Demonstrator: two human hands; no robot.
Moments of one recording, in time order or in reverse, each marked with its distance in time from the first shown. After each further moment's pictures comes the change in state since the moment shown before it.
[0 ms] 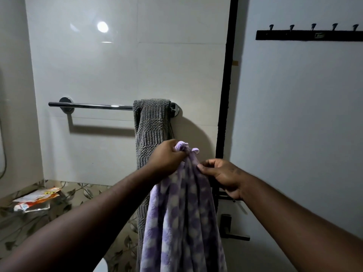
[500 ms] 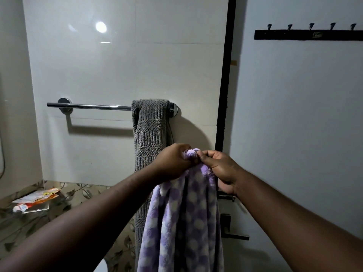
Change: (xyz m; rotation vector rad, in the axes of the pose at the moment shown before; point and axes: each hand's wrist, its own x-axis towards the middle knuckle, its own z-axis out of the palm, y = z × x) left_hand 0.001 0.009 0.008 0.123 -0.189 0.140; right_hand -0.002 -0.014 0.015 0.284 0.041 -0.125
